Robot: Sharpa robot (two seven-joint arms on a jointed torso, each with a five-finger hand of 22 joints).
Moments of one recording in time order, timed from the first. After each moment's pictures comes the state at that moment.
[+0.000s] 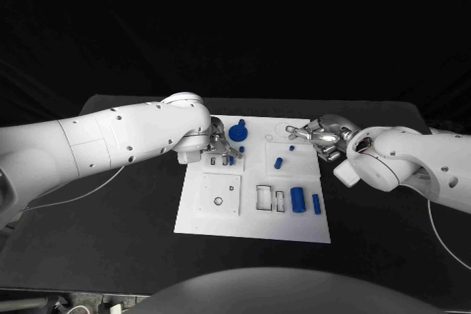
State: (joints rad) left arm 1.37 -0.46 -0.20 1.26 -0.92 0.18 -0.66; left_hand 1.07 -0.01 -0.05 0.29 0.38 1.09 0.06 0.32 0.24 1.47 0.00 1.57 1.31 1.47 -0.04 1.57 1.31 0.01 1.47 0.10 1.57 1.31; right arm 1.30 -0.98 -0.22 1.66 -0.59 -0.37 -0.17; right_hand 1.08 0.09 0.03 0.29 0.27 0.85 0.20 0.10 0.09 1.47 0.12 1.57 1.31 1.46 0.06 1.57 1.31 0.01 1.46 0.17 1.57 1.31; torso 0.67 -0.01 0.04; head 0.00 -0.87
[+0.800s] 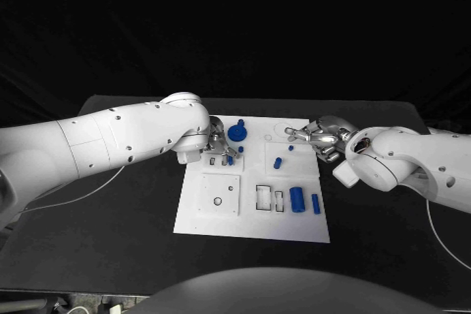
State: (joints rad) left arm 1.37 -0.46 -0.20 1.25 -0.91 0.17 -0.65; left_hand 1.16 -0.02 -0.05 0.29 0.44 1.09 0.05 0.30 0.27 1.47 0.00 1.57 1.31 1.46 -0.04 1.57 1.31 0.01 1.47 0.09 1.57 1.31; right arm 1.29 -0.98 -0.22 1.66 -0.60 -0.37 -0.18; right_hand 1.09 0.09 0.03 0.29 0.27 0.85 0.20 0.10 0.09 1.47 0.12 1.57 1.31 1.46 0.06 1.57 1.31 0.01 1.46 0.17 1.57 1.31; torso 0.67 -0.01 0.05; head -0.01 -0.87
